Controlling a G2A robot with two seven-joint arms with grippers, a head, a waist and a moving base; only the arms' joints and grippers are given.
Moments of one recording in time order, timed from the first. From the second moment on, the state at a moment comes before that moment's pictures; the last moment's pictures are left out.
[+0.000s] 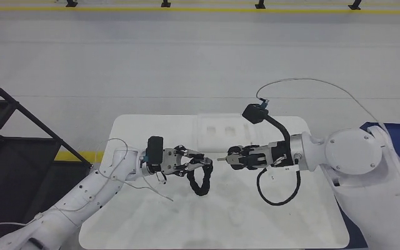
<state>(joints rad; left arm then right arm) 0.84 -0.89 -0.63 -1.38 1.41 -0.77 0.96 -0.86 -0.99 1.20 -2.06 -0.04 0.33 1.39</state>
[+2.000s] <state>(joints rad) 0.92 -0.98 -0.74 -1.36 1.42 -0.76 0.90 -0.76 -0.95 0.98 -2.03 -0.04 0.55 1.21</state>
